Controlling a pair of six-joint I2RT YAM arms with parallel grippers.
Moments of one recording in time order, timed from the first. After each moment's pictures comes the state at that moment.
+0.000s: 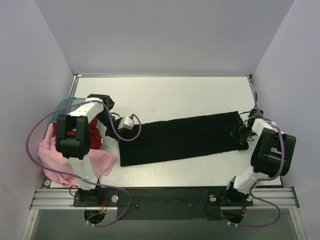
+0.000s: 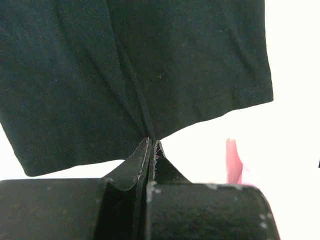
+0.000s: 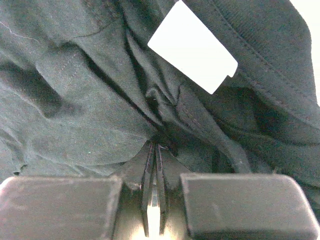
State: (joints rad) left arm -0.11 1.89 1.37 -1.26 0.55 1.55; right arm -0.35 1.63 0.86 -0.53 -0.25 0.42
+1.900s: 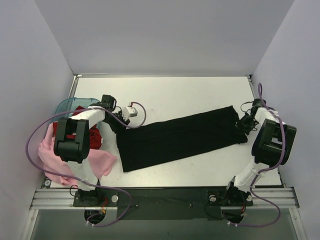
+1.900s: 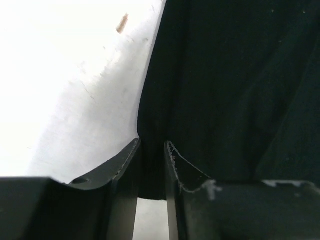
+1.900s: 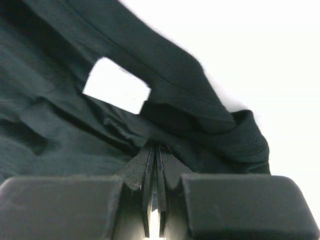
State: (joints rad) left arm -0.14 1.84 1.16 -0.58 0.46 0.83; right arm -0.37 1.78 1.08 -0.65 -0.12 0.47
